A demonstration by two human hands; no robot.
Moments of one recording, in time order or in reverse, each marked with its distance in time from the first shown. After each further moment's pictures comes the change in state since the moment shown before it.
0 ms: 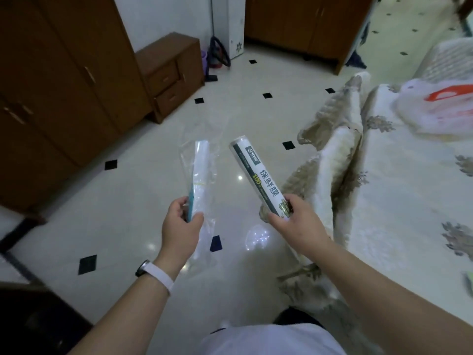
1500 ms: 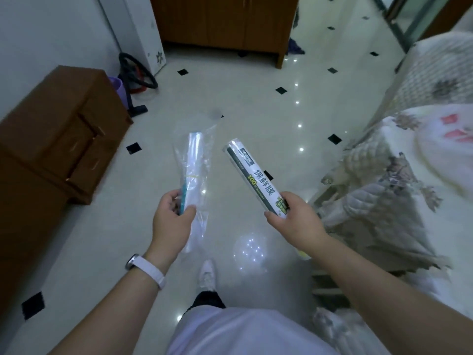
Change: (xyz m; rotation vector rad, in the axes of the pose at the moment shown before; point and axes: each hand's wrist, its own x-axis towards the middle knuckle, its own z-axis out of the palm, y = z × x) left_hand 0.637 0.150 0.231 -0.012 -0.365 0.039; right_hand 0.592 -0.079 -0.022 -0.033 0.223 0.263
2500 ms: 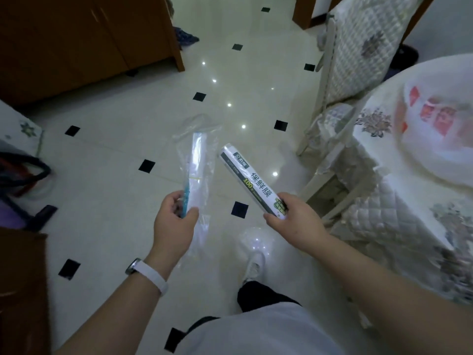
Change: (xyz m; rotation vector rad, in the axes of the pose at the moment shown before) left_hand 0.402 0.124 0.289 0.317 -0.511 0.128; right_hand 0.364 0.034 -0.084 0.131 0.231 0.372
